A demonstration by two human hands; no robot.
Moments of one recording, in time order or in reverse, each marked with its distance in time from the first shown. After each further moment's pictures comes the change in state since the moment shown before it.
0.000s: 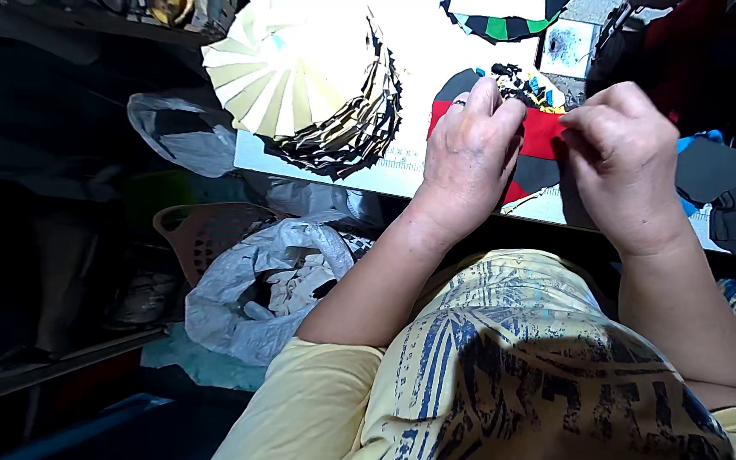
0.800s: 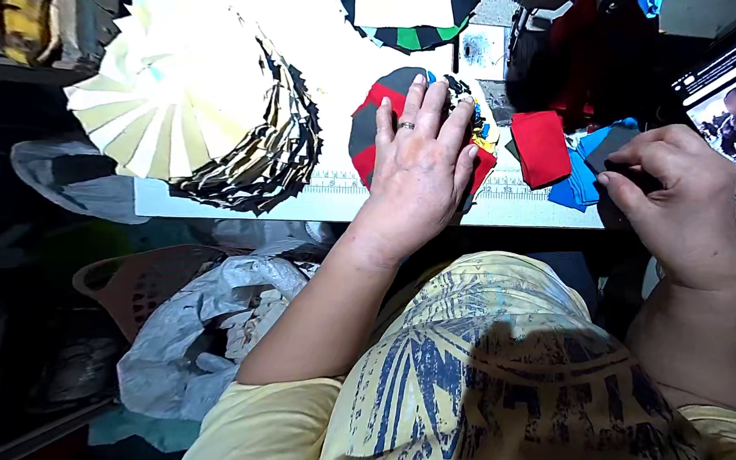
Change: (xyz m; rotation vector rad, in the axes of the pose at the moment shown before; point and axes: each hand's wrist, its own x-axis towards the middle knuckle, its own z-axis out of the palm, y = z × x) left_hand 0.008 0.005 0.015 0.127 -0.250 0.029; right_hand -0.079 0.045 -0.082 -0.091 -0.050 0.205
